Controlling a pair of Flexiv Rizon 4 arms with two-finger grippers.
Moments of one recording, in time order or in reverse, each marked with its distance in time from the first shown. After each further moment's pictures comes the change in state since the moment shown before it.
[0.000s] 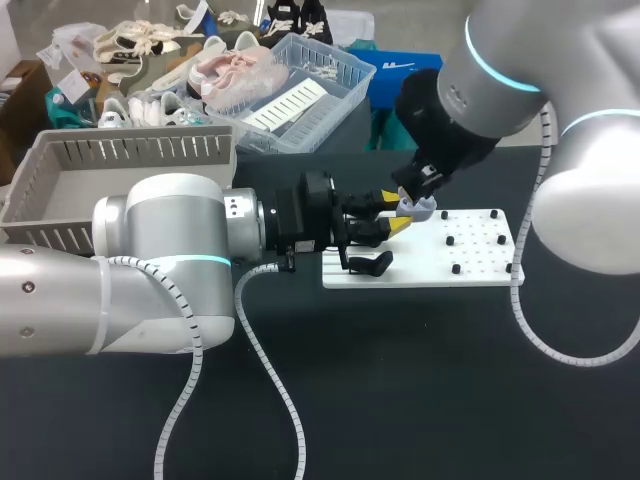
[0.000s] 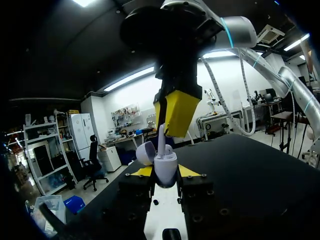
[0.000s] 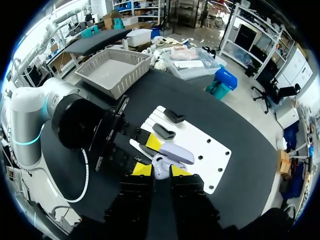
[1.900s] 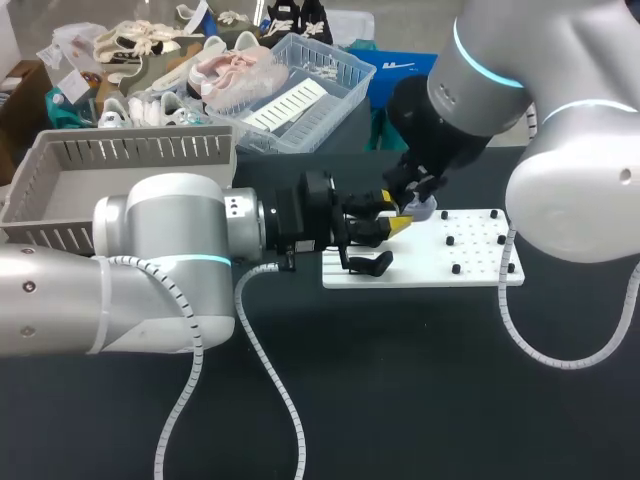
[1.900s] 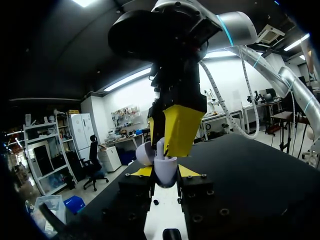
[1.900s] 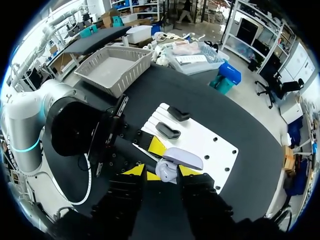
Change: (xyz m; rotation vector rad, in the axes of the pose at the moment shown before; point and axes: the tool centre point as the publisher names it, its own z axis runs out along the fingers) left arm 0.000 0.000 0.000 0.000 -0.001 0.000; right arm -0.003 0.005 0.015 -0.038 0.036 0.026
